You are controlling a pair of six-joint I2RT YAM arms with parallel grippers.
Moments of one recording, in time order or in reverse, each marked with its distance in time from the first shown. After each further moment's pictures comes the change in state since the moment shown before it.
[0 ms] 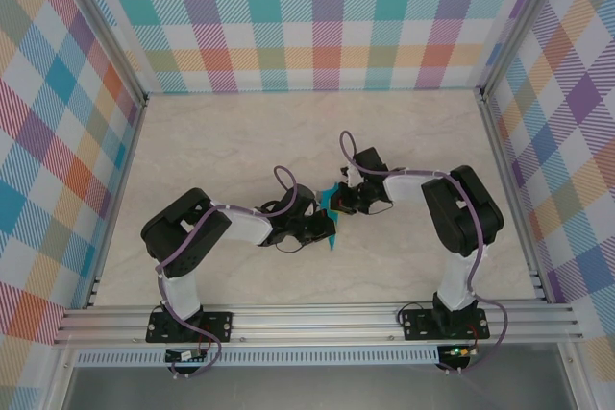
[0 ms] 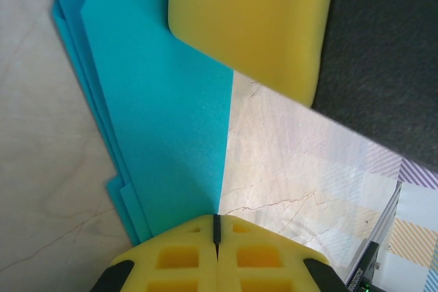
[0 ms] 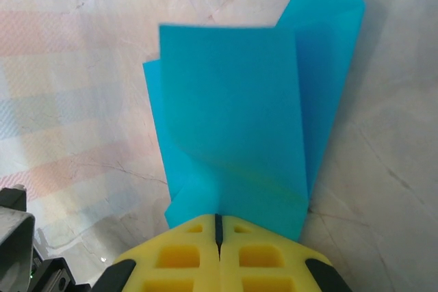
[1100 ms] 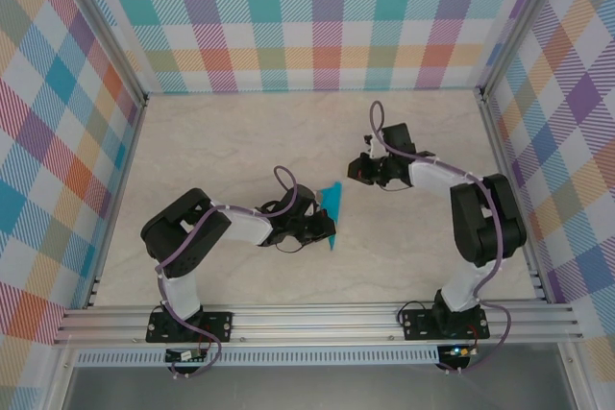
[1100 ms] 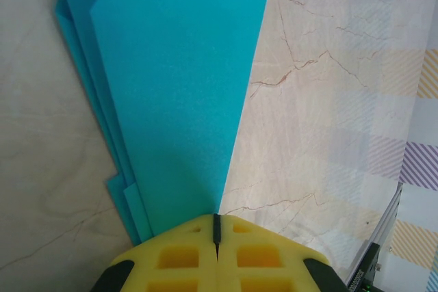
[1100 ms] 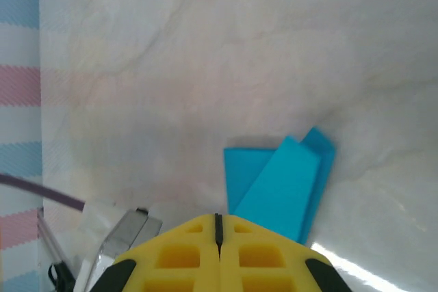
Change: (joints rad) left arm -0.002 -0.003 0.000 -0.003 -0.007 0.000; right arm -0.076 -0.142 0.003 0.035 -0.047 -0.010
